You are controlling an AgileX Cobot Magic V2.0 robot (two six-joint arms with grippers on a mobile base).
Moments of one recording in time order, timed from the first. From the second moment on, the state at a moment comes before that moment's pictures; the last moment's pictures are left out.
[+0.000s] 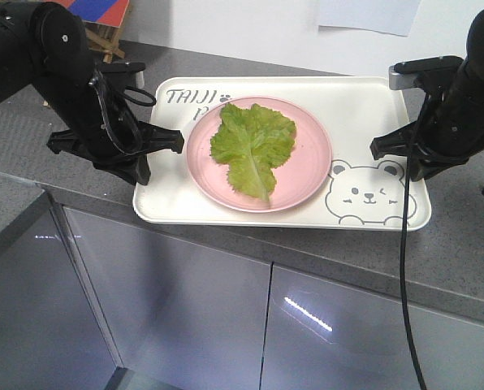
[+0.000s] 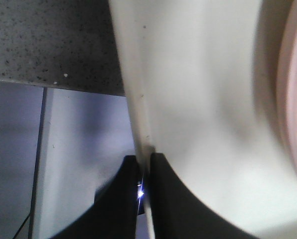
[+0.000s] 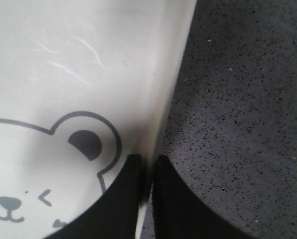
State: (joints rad) left arm -0.34 1.89 -1.82 -0.12 1.27 -0.18; right arm 0.14 1.76 -1.63 -0.09 1.19 0.02
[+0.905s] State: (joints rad) left arm -0.34 1.89 -1.82 -0.12 1.27 -0.18; right arm 0.14 1.76 -1.63 -0.09 1.19 0.02
